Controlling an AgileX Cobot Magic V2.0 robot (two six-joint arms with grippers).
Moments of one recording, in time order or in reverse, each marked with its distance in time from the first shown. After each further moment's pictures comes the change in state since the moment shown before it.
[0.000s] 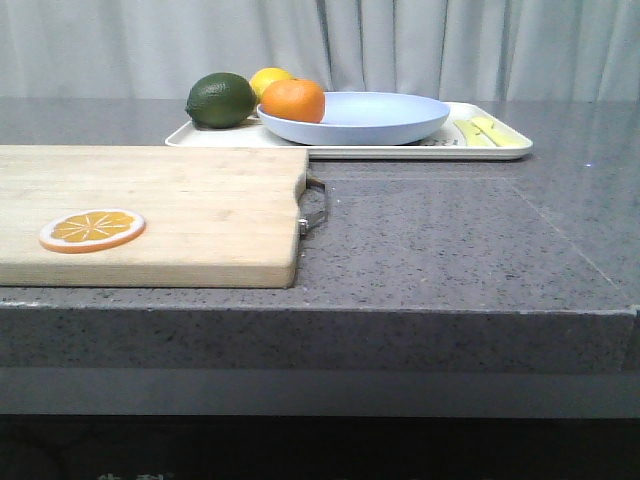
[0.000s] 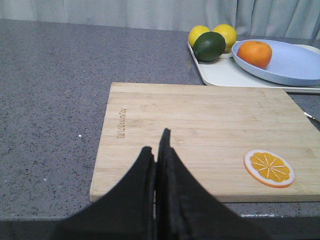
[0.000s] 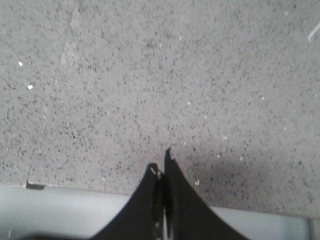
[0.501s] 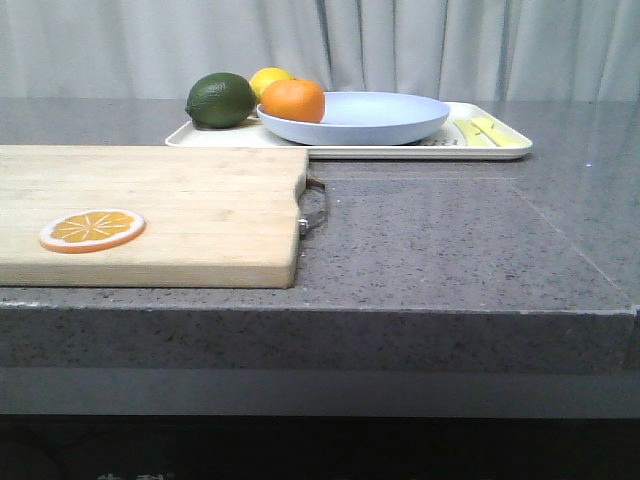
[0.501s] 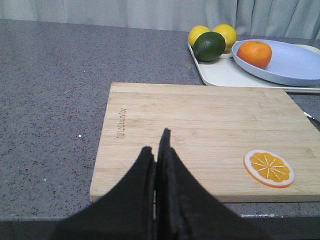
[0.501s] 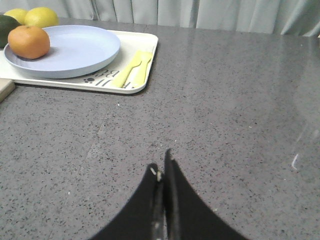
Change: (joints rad) left arm 0.000 0.000 0.000 0.000 0.000 0.000; right arm 0.000 -0.453 0.242 0.000 -0.306 -0.001
